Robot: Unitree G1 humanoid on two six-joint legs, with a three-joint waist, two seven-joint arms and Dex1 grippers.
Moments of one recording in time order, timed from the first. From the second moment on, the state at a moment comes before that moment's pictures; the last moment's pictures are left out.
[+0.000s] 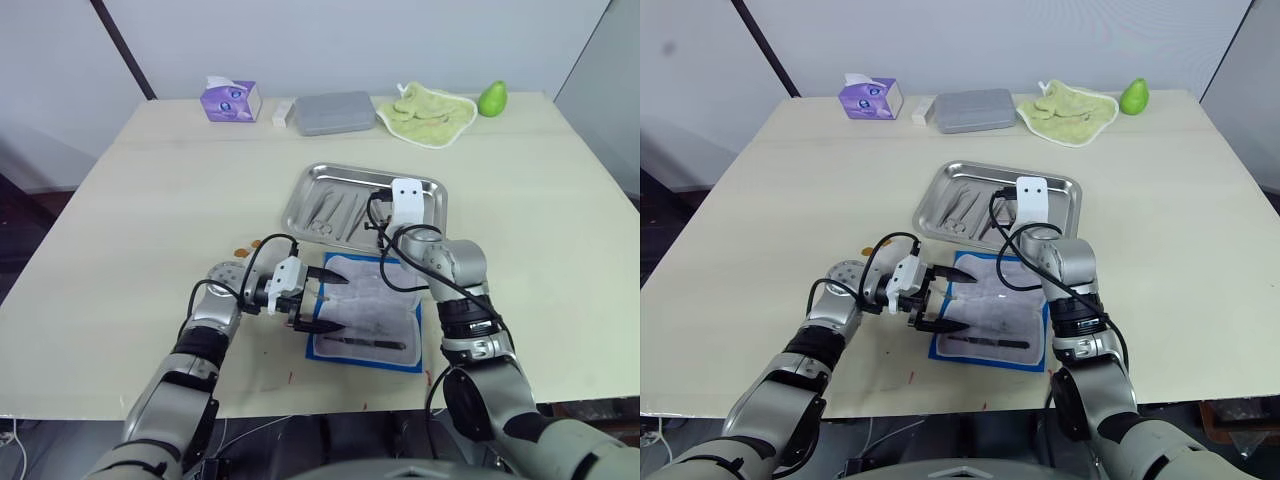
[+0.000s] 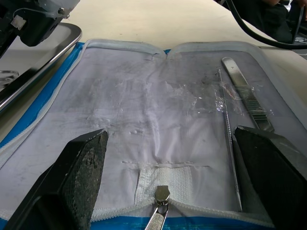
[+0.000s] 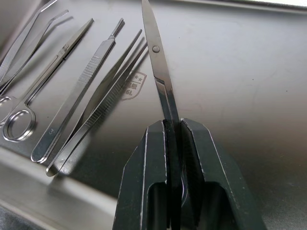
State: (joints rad) left arm -0.53 0.45 -0.21 0.72 -0.25 -0.40 -1.57; right arm -0.74 0.14 -0.01 0.15 0.28 1.02 -0.27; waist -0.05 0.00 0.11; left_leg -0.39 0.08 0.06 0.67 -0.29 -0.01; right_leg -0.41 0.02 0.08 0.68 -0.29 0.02
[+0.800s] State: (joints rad) left arm -0.53 0.45 -0.21 0.71 -0.25 -0.40 -1.57; right arm -0.74 0.14 -0.02 0.15 0.28 1.05 -0.28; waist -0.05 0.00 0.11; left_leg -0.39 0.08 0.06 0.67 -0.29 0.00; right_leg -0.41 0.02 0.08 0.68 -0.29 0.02
